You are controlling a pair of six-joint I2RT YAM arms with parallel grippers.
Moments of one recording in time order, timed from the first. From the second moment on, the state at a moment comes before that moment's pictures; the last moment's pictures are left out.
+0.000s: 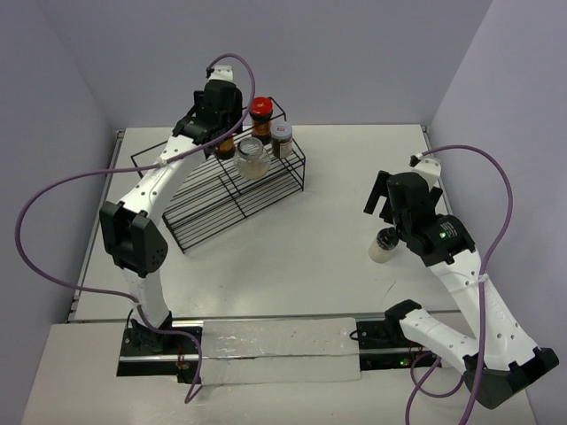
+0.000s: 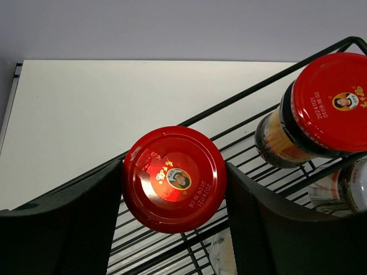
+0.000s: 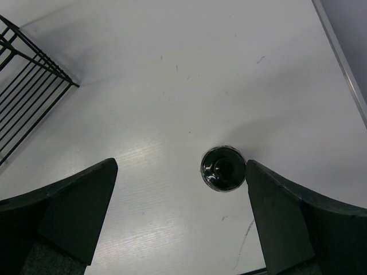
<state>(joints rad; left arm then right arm) -0.47 1.90 1.95 -0.54 -0.52 -0.18 0.41 0.89 1.10 -0.88 0.54 0.53</state>
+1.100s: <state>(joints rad) -0.50 1.95 1.97 -0.45 -0.46 -0.25 0.41 0.89 1.09 -0.87 0.54 0.53</state>
